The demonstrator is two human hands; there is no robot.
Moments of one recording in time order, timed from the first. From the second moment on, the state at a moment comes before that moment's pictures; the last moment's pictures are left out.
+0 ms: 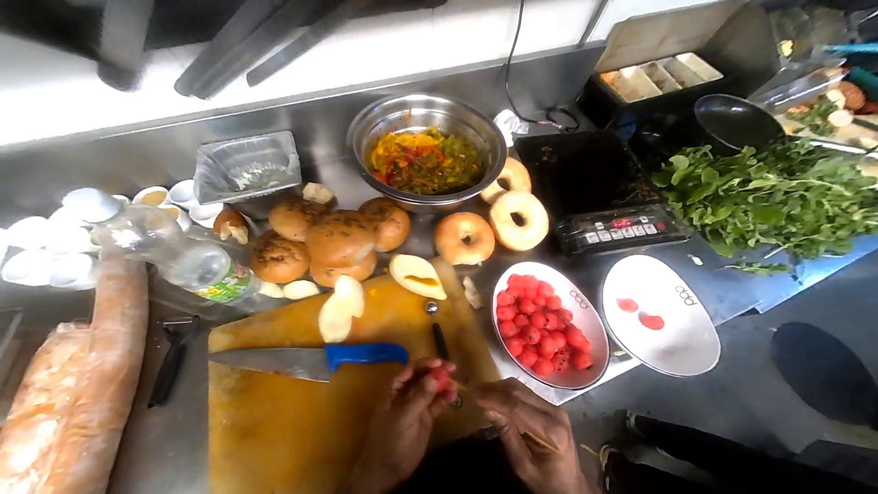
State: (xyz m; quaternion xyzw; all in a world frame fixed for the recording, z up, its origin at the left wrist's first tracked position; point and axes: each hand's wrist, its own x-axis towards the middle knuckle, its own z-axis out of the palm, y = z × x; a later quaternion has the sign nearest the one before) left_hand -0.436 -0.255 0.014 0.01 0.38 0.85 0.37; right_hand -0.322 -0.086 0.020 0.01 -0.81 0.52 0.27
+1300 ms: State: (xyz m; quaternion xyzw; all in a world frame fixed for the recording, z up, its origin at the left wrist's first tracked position) left_hand -0.436 -0.259 0.012 -0.02 0.36 0.85 0.39; right_hand -0.322 -0.084 0.018 0.04 -0.81 0.52 0.27
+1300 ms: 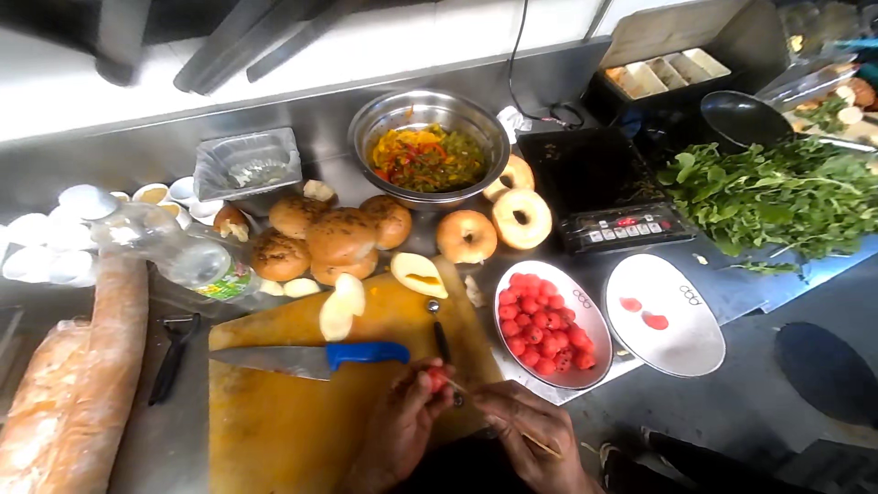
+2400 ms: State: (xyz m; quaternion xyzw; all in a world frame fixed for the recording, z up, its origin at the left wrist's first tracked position) left_hand -0.436 -0.262 0.011 -0.02 0.35 0.85 0.39; right_hand -0.320 -0.084 0.016 0.03 -0.81 0.52 0.27
